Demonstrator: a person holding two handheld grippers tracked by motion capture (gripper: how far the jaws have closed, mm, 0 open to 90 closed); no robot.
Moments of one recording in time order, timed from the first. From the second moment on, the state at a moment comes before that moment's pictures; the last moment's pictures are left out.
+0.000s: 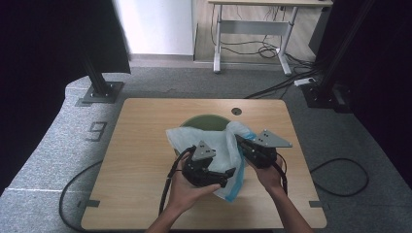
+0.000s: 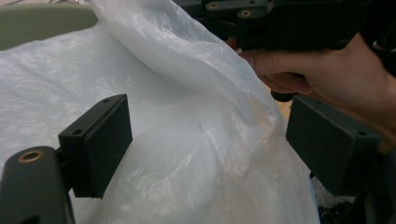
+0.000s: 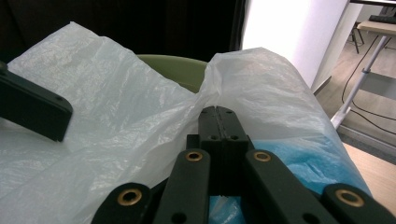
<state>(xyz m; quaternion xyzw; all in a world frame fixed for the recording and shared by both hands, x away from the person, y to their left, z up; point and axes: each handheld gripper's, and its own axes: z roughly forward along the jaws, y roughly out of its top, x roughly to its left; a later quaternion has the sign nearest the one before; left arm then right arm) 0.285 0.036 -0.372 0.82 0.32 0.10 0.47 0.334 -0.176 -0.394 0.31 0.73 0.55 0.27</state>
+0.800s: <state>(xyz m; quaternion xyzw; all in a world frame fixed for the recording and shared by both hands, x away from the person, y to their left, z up) 0.302 0.054 -0.365 0.81 0.28 0.05 0.51 0.326 -0.193 -0.391 0.30 0.72 0.56 0.26</state>
